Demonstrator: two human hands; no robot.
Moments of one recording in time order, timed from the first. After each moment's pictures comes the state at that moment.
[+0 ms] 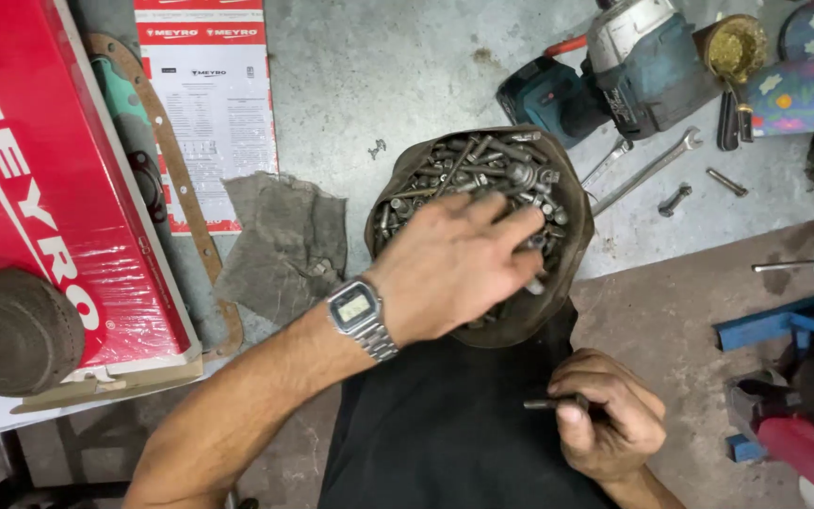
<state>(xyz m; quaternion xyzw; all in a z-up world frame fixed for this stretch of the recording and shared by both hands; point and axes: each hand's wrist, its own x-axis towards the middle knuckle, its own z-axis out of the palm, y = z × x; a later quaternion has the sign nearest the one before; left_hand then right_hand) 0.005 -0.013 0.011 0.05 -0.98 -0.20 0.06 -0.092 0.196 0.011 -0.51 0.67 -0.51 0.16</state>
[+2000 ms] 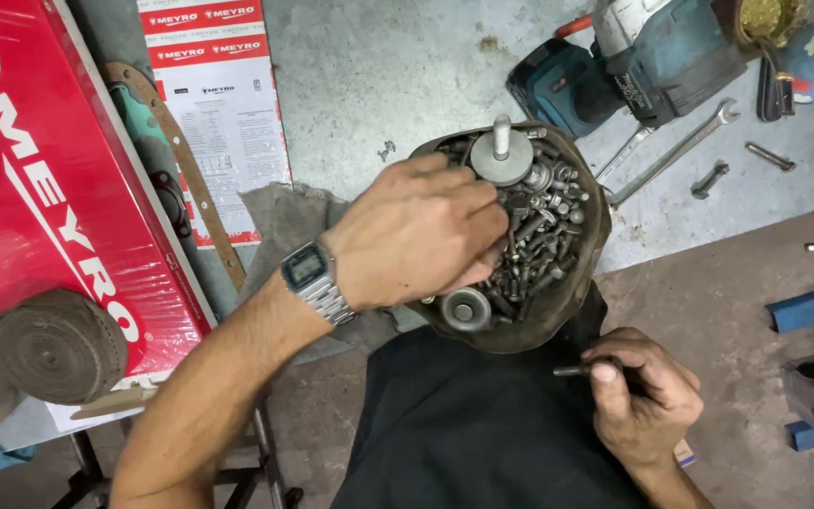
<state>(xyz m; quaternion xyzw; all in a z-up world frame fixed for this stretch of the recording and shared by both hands) 0.022 -0.057 0.001 -0.03 -0.97 -0.22 0.08 -0.105 0.212 -0.013 -0.42 0.74 -0.49 0.18</state>
